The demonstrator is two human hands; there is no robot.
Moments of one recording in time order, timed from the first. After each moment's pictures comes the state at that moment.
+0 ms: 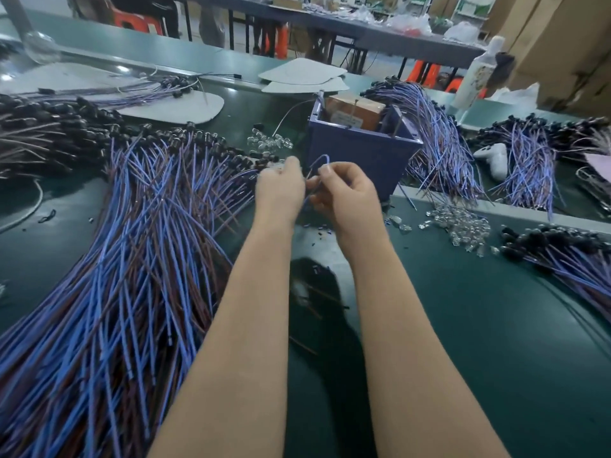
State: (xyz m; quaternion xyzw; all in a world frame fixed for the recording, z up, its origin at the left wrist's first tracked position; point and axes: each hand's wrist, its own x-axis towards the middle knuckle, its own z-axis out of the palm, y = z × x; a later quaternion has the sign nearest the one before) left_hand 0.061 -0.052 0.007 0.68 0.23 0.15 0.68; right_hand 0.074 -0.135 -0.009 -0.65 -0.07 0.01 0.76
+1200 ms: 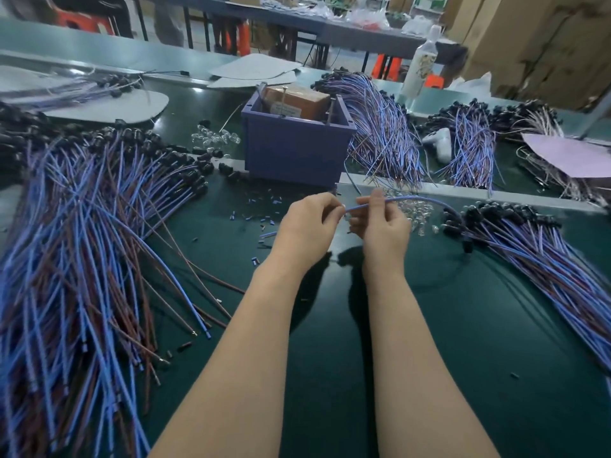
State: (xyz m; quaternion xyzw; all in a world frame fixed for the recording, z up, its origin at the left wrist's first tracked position) left_hand 0.062 -0.144 -0.041 0.87 -0.06 0.14 0.46; right_hand 0.078 -0.249 -0.049 -0.65 0.07 -0.19 0.73
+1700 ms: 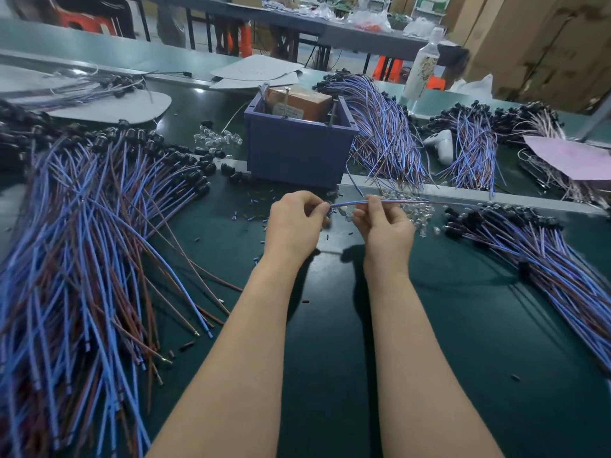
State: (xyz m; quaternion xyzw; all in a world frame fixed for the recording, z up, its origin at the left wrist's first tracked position) left_hand 0.064 -0.135 -0.042 0.83 0.04 0.15 0.54; right_hand 0.079 -0.247 -0.049 -0.54 0.07 -0.16 0.82
